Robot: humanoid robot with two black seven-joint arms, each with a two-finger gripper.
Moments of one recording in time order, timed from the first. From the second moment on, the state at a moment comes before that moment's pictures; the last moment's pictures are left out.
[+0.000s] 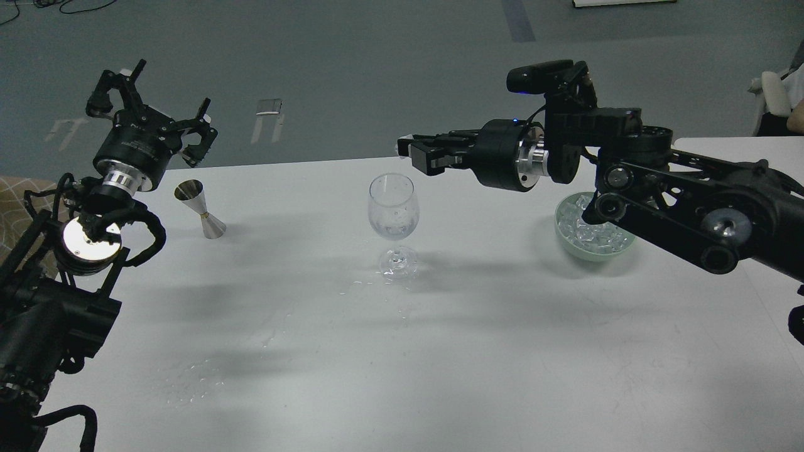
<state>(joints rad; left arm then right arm) -0.58 0.36 -1.29 -0.87 0.07 -0.34 -0.04 1.06 -0.35 0.45 1.34 -1.51 0.32 -0.01</state>
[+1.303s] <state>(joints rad) -0.57 0.38 -1.32 -0.87 0.07 -0.35 -0.03 1.08 -0.31 0.40 1.30 -1.51 0.32 -0.02</state>
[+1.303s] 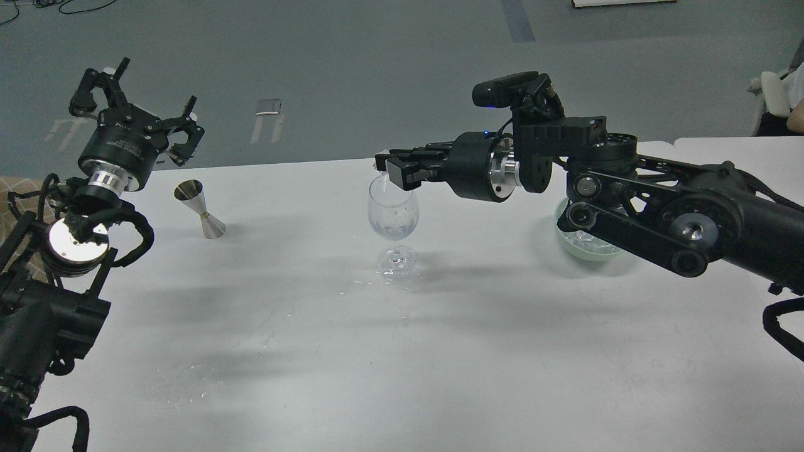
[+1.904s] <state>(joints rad) -0.57 0.38 -1.31 -0.87 0.08 -0.34 -0.03 1.07 -0.31 0.56 1.30 -1.50 0.31 -0.03</state>
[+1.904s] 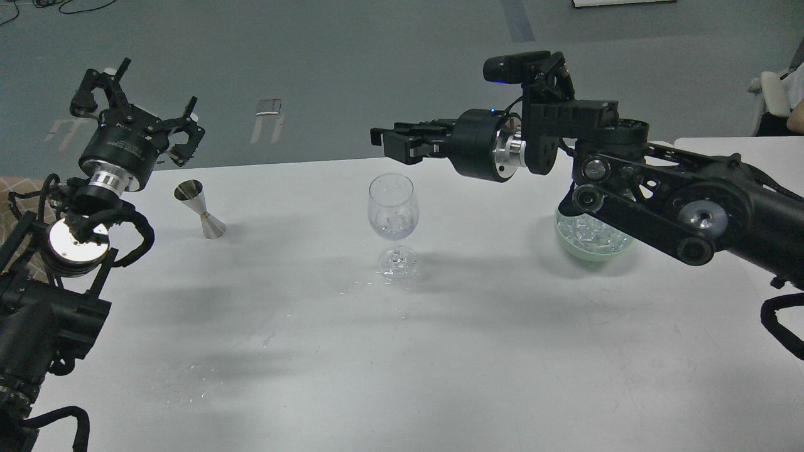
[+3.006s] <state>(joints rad) -0.58 0.30 -1.27 -0.86 0.08 -0.40 -0.04 0.97 -0.33 1.20 0.90 -0.87 0.31 -0.01</state>
